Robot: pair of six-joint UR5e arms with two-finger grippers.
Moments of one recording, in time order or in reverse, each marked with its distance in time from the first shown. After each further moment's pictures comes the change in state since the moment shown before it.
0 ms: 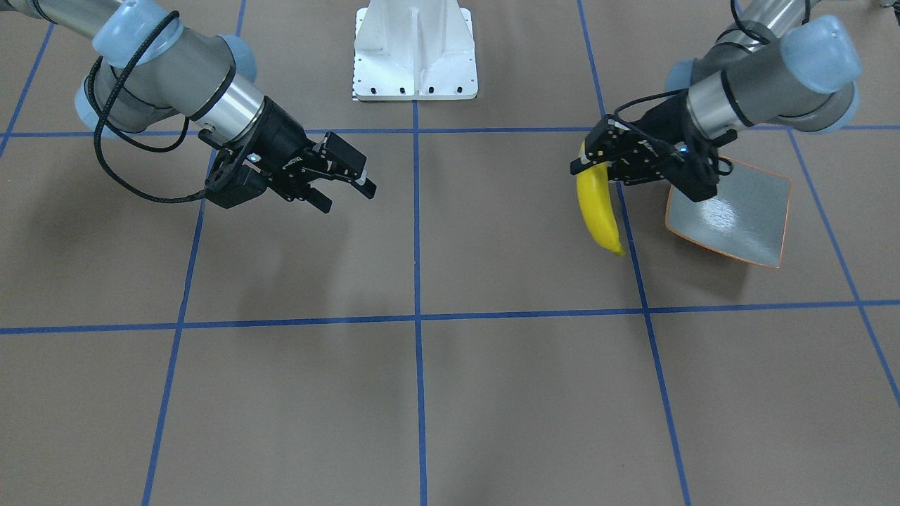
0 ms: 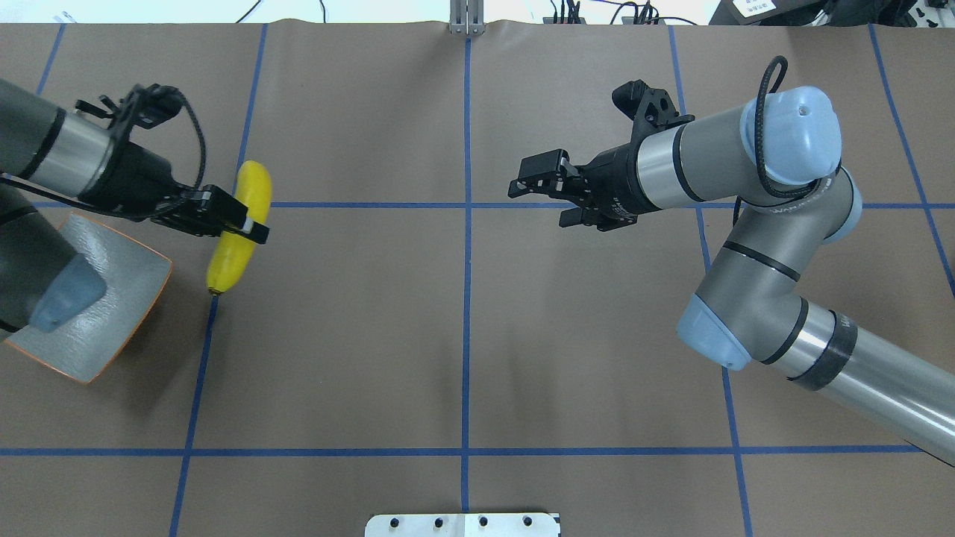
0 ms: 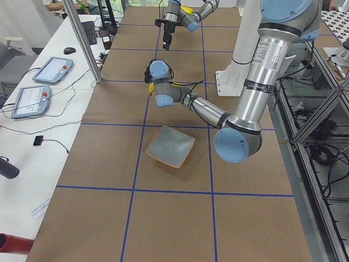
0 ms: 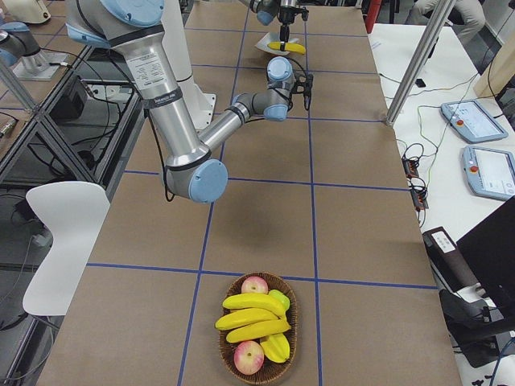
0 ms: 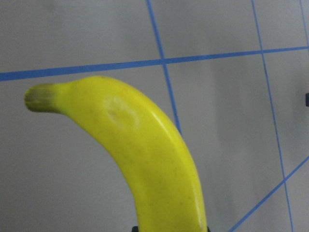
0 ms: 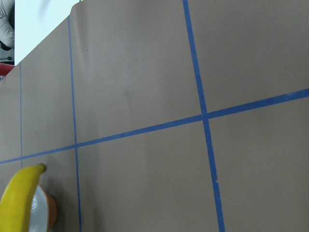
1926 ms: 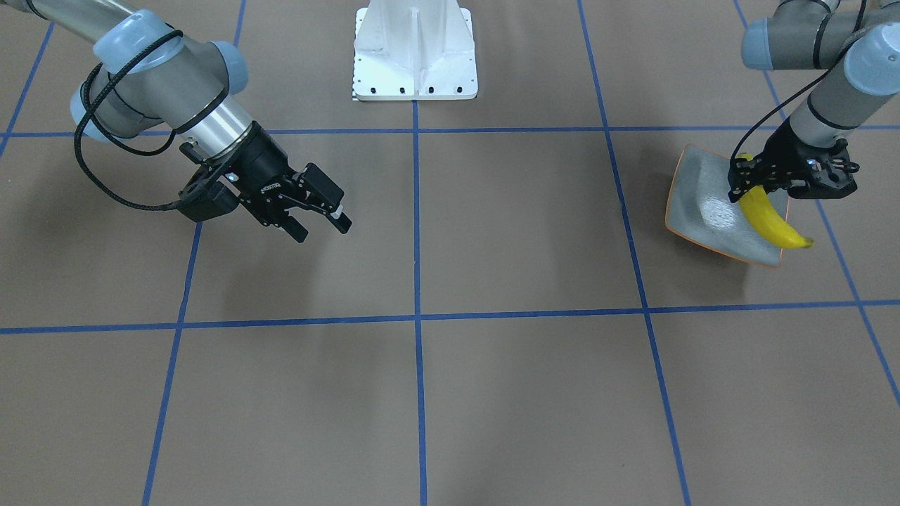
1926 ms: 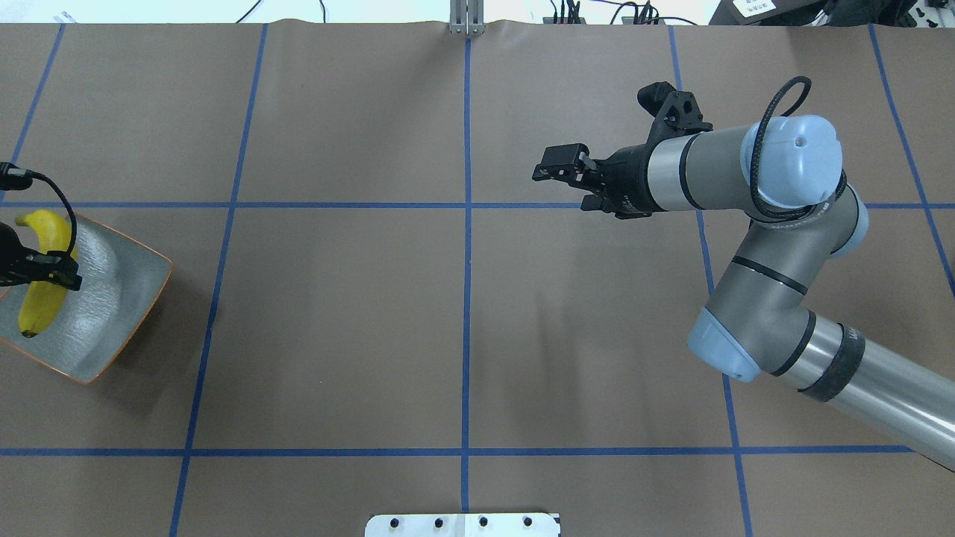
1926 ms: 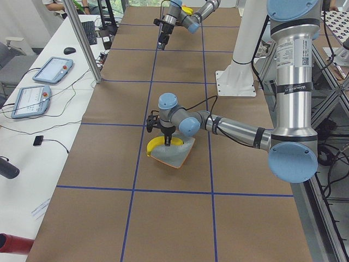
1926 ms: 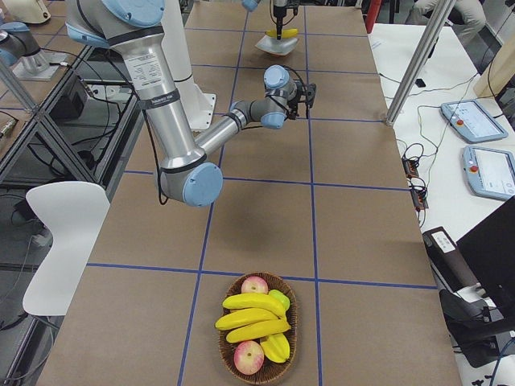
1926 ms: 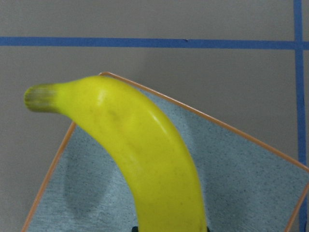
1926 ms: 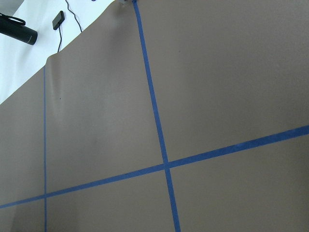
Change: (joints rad) left arm -0.015 0.332 -0.135 0.542 0.369 0.373; right arm -0.018 -0.037 -0.010 -0.002 -0.181 0.002
